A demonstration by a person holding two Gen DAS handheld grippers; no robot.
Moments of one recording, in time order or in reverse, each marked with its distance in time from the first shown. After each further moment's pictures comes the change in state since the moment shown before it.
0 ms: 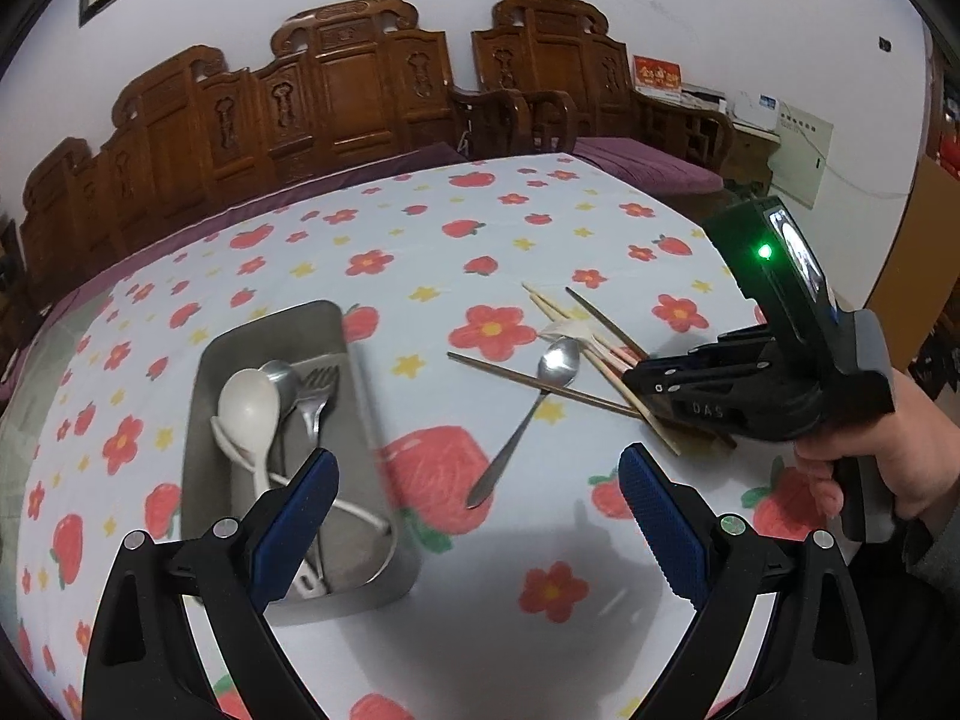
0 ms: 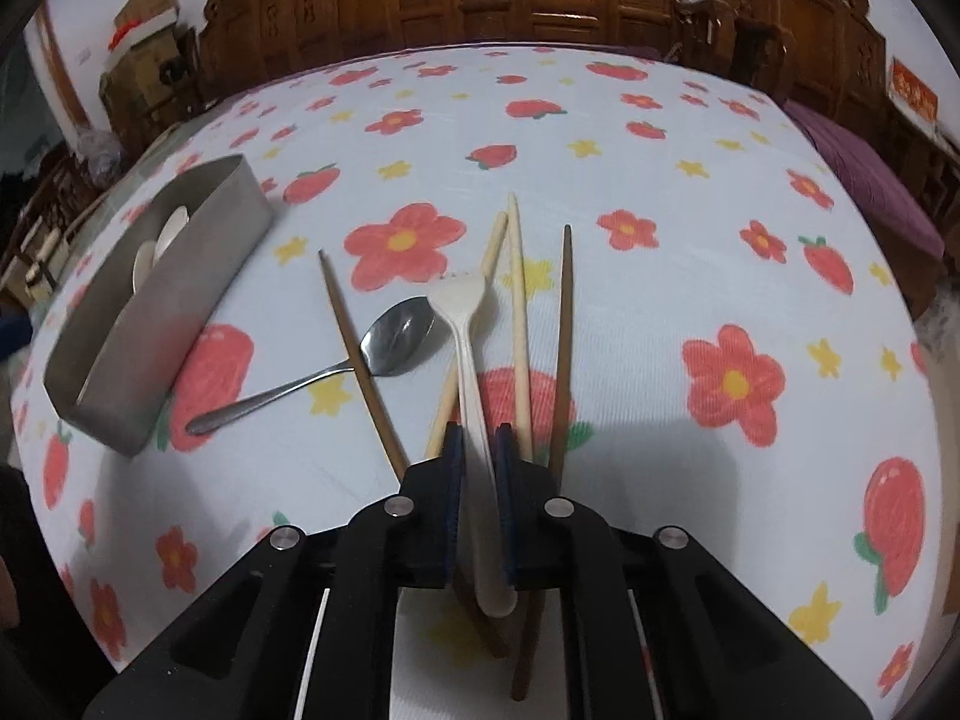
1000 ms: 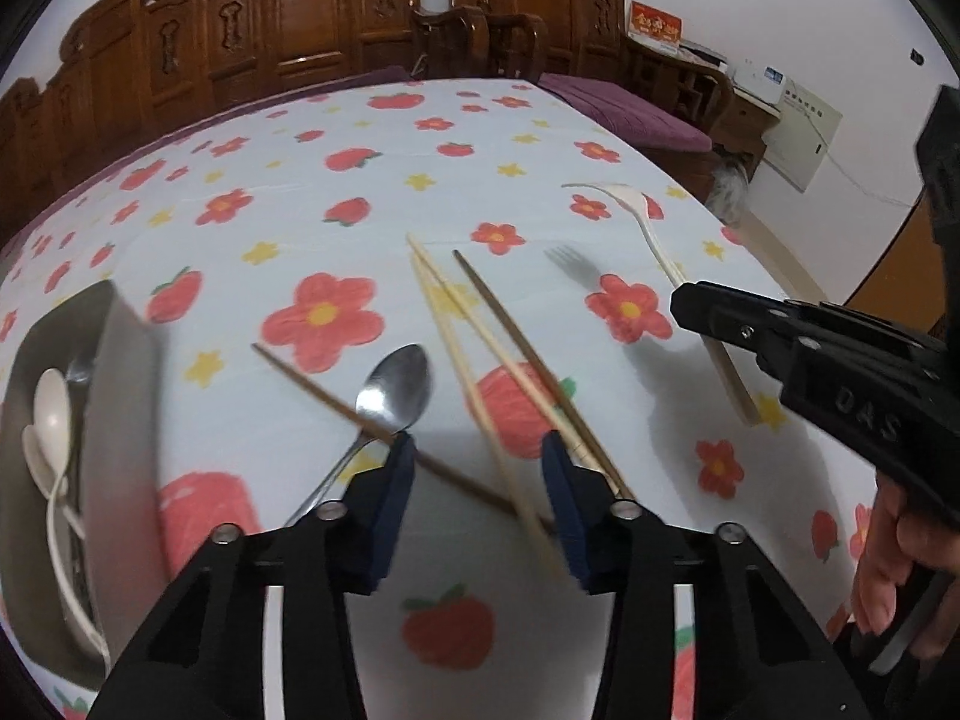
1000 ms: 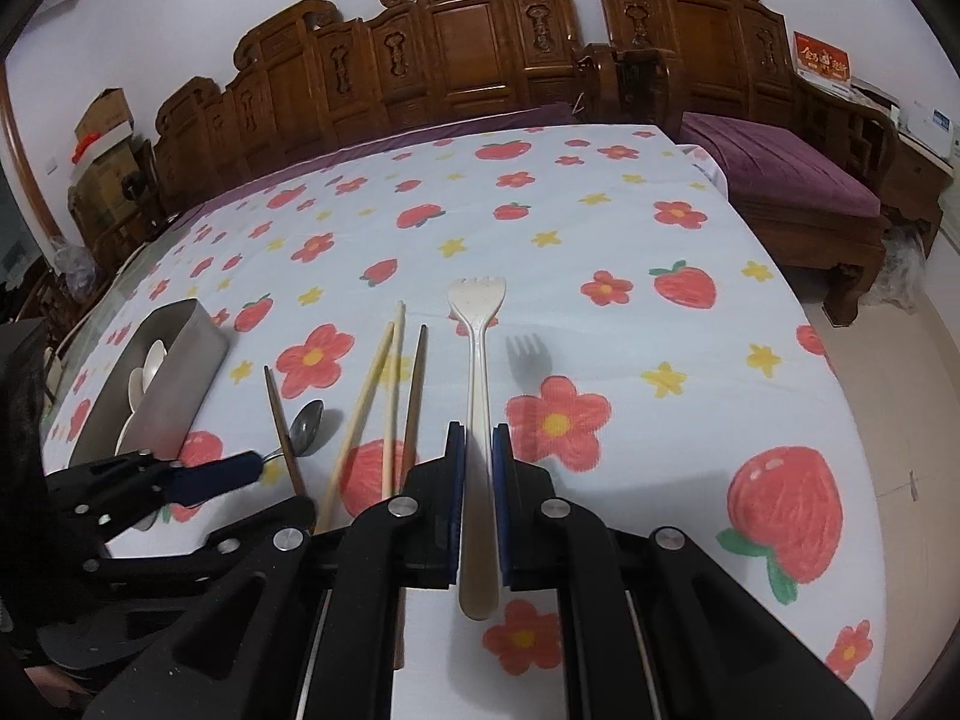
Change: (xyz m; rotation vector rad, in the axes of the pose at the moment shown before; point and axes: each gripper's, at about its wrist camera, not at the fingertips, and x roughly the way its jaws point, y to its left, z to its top) left arm 0.111 -0.074 0.037 -0.082 0.182 -0.115; right arm -0.060 -0.071 -0.006 0.190 -0.191 -0.038
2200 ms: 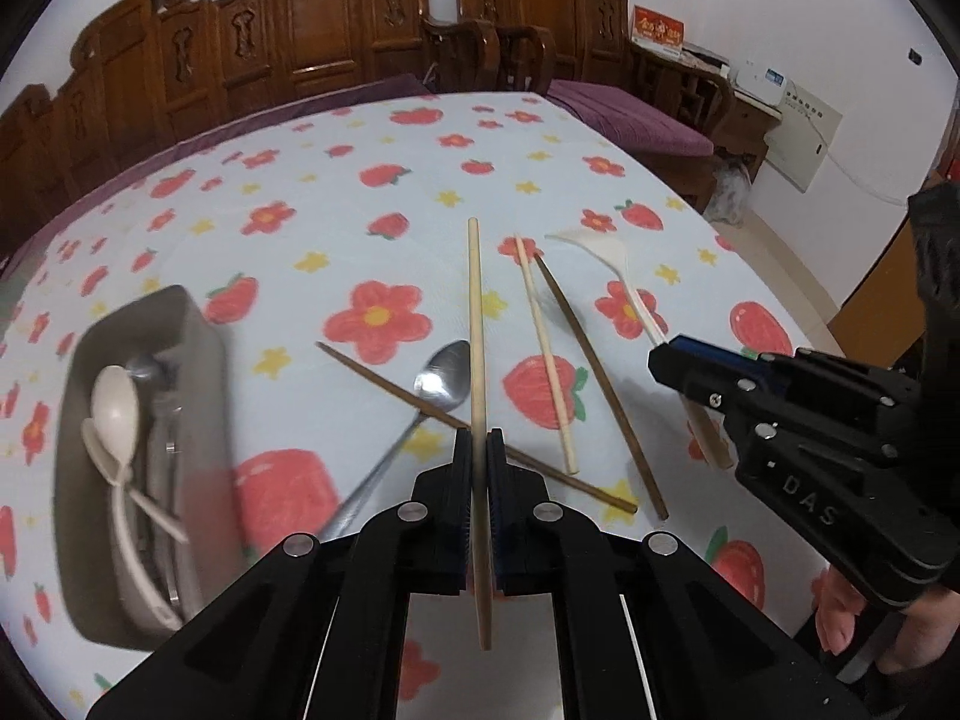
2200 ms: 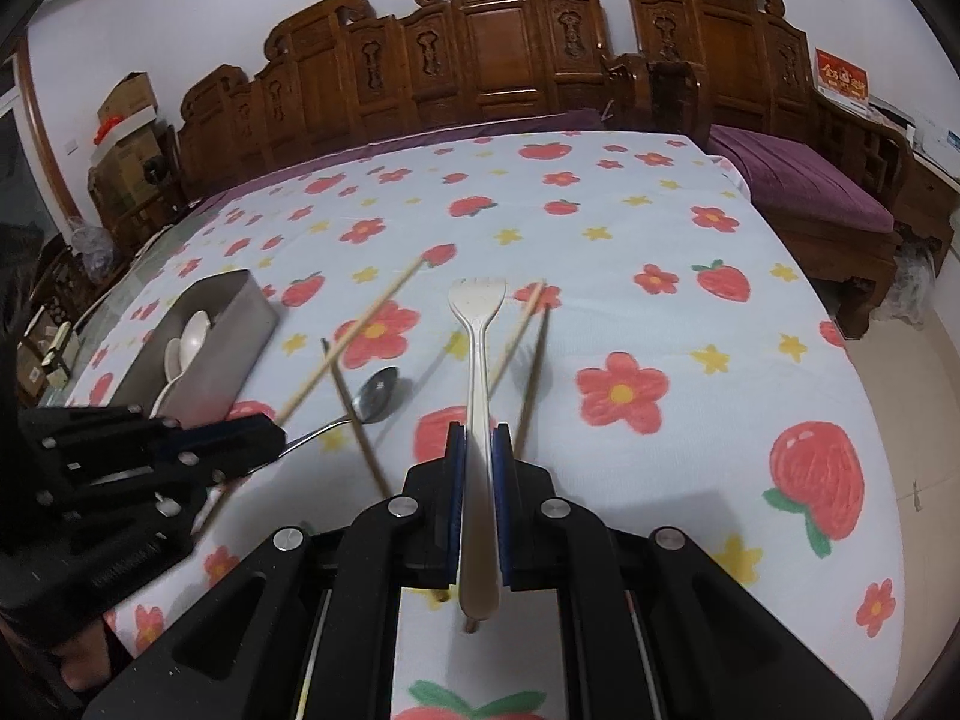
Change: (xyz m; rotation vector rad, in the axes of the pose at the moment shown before) left arm -0.054 0.020 -0.005 0.005 -0.013 0.025; right arm -0.018 0.041 -0.019 -0.047 -0.009 0.036
